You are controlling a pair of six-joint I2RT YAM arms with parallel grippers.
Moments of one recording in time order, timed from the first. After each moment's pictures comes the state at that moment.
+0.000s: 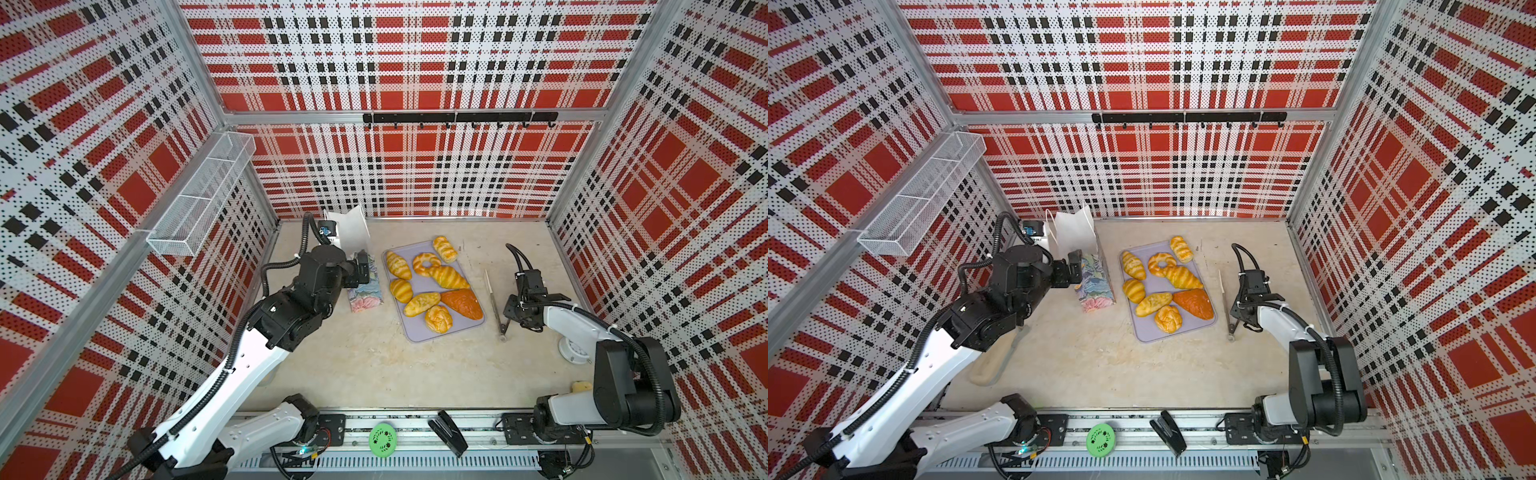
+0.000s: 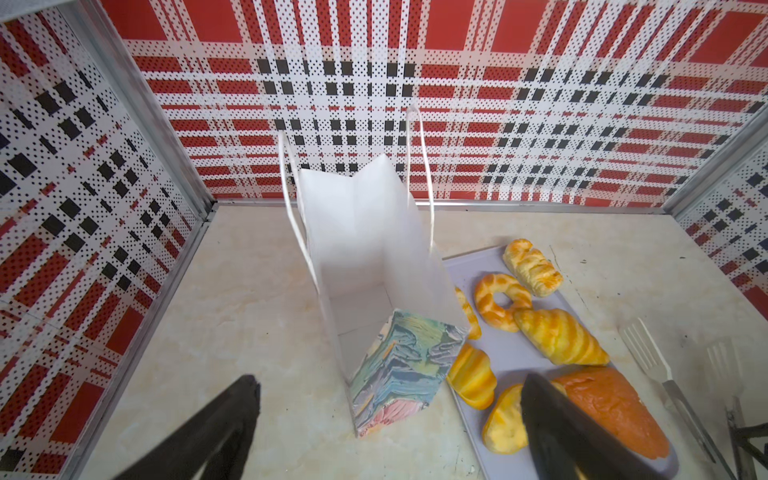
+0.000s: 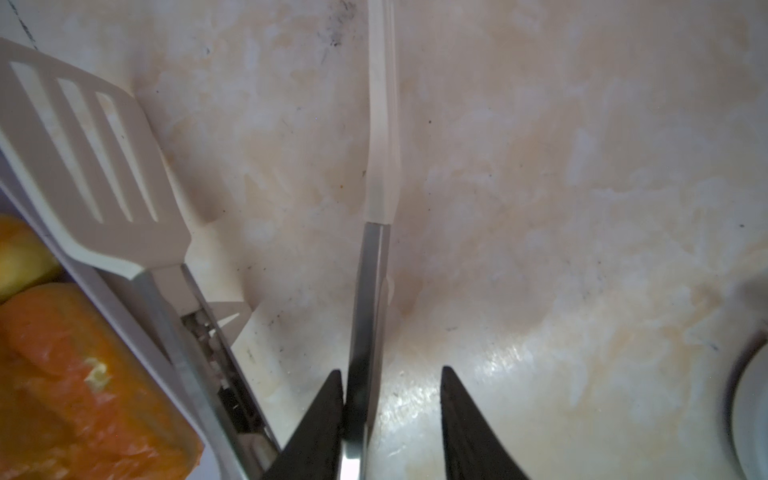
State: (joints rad) left arm -0.65 1.03 1.24 -0.64 -0.54 -0.28; right arm 0.10 1.42 0.74 -0.46 0.19 0.52
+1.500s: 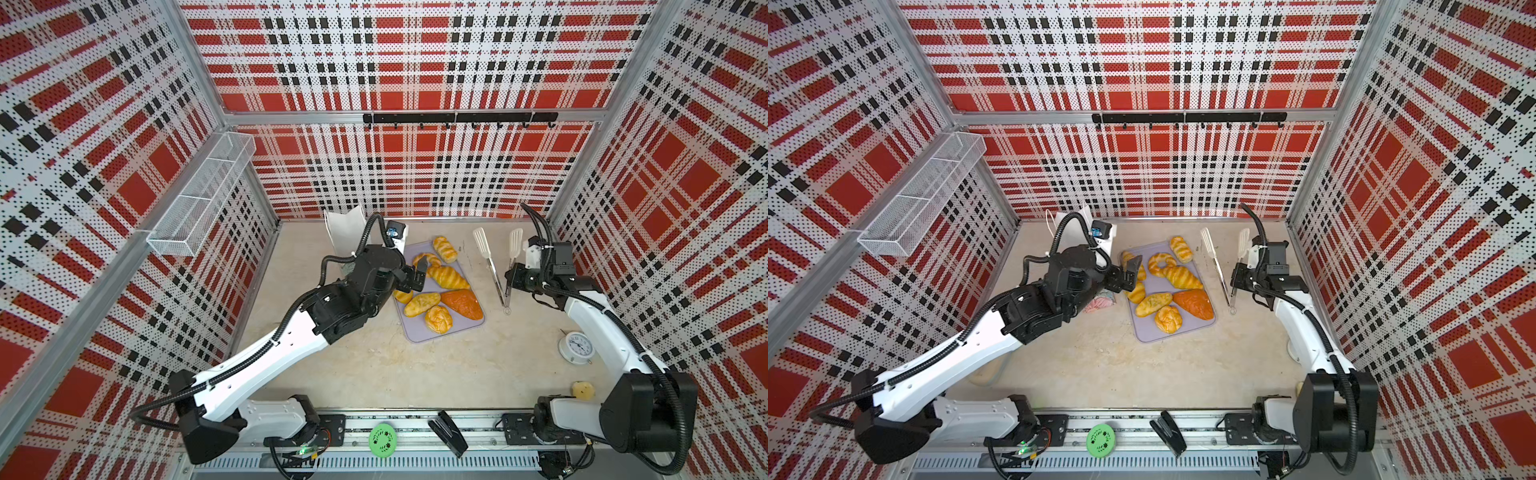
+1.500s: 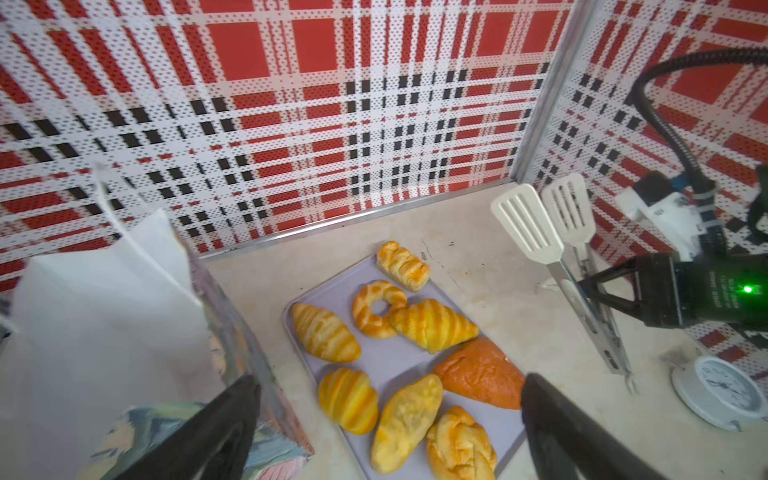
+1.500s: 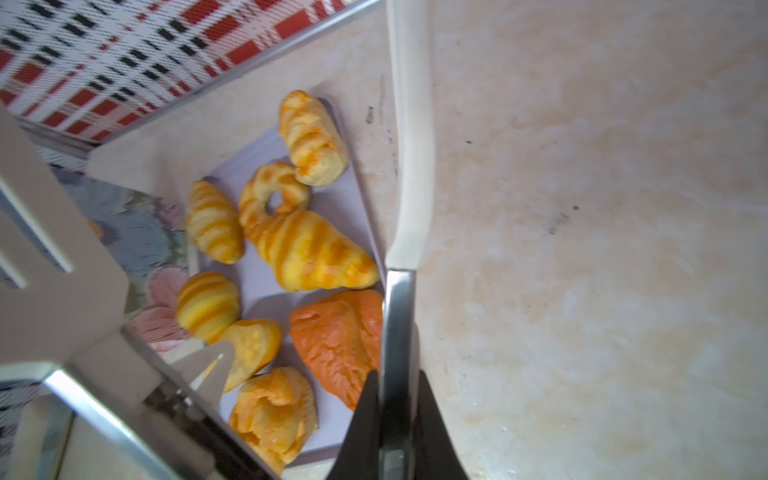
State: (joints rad) left arm -0.91 1.27 1.34 -0.43 -0.43 -0.19; right arm 0.02 1.29 1.02 -0.51 -0.31 0.29
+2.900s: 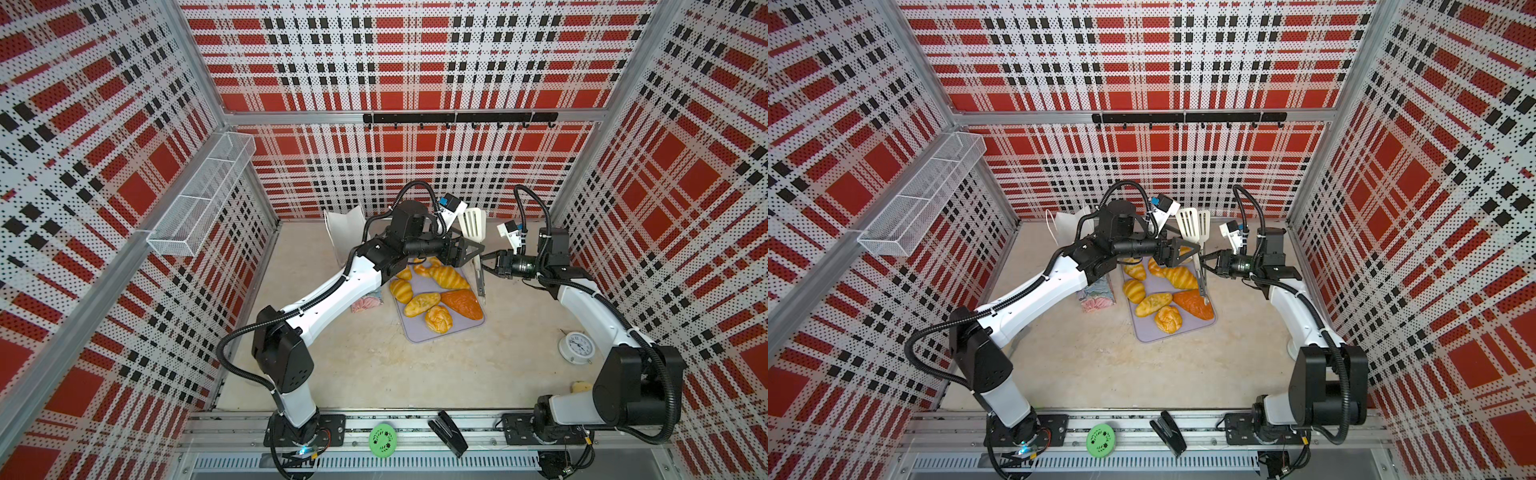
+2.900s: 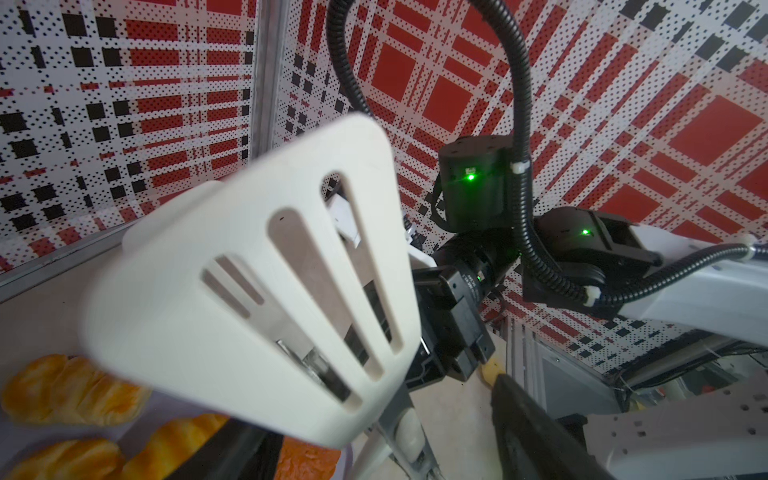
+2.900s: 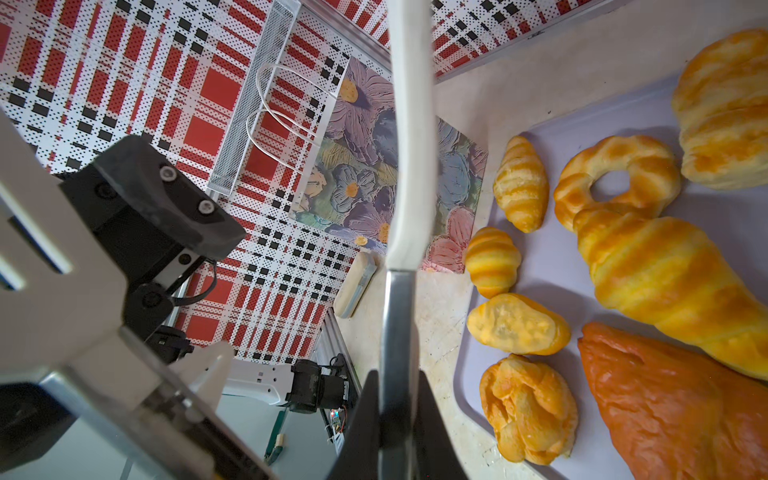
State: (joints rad) left arm -0.73 1.75 1.70 -0.19 0.57 -0.21; right arm 0.02 1.41 1.07 -0.26 -1.12 0.43
